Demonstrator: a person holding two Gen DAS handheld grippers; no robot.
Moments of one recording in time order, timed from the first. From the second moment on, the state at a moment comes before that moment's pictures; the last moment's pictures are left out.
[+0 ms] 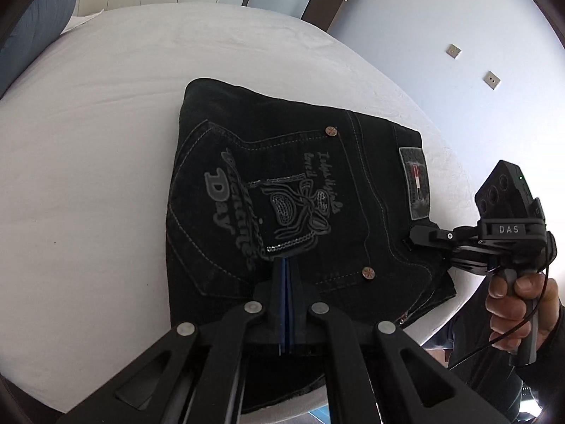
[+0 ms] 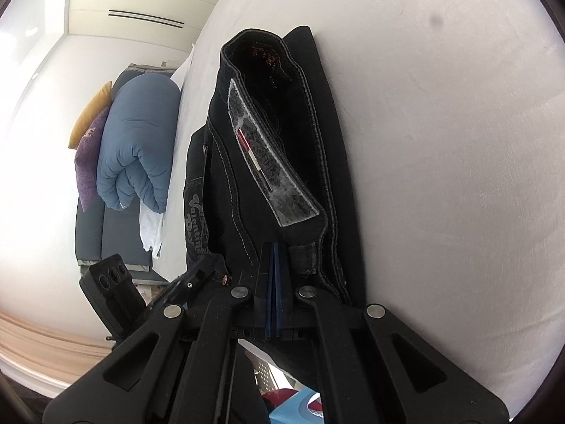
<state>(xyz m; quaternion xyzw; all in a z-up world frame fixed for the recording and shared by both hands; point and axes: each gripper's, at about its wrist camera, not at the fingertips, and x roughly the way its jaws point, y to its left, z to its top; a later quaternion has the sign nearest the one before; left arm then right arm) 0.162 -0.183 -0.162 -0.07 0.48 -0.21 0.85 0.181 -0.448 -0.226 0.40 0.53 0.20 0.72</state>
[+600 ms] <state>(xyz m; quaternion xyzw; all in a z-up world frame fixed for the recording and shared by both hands) 0.173 -0.193 -0.166 -0.05 0.49 -0.20 0.85 0.162 -0.444 -0.168 0.37 0.48 0.28 0.74</state>
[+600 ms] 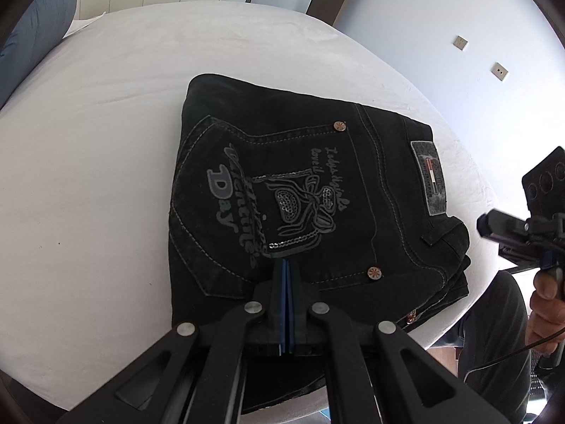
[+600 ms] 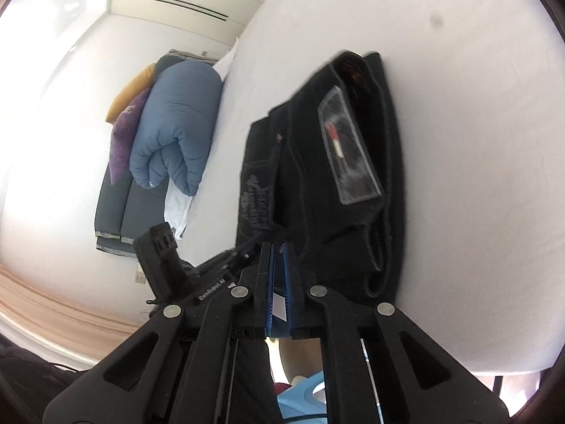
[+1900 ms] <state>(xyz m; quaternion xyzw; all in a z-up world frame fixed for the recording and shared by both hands) 0.275 -0.166 -0.175 -0.06 0.60 -0.21 0.77 0.267 -0.441 -0.198 0.30 0.59 0.17 0.73</state>
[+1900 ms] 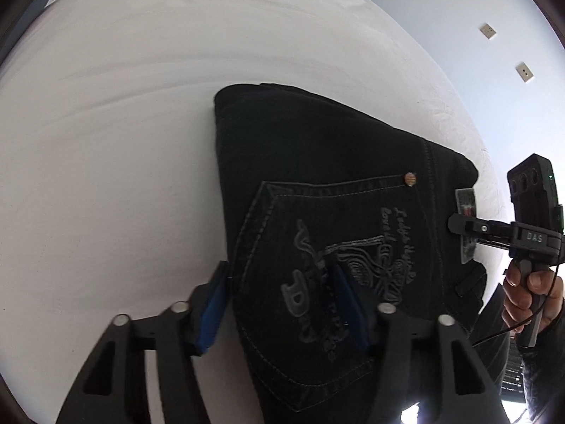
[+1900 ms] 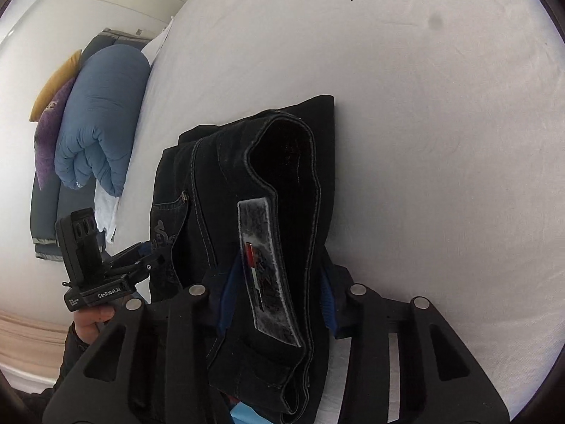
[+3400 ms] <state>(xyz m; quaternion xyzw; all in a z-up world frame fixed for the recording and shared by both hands) 0.360 -0.199 -0.142 0.05 0.48 -0.11 0.87 0.351 -0.536 -0.153 0.29 0.48 0.17 0.81</state>
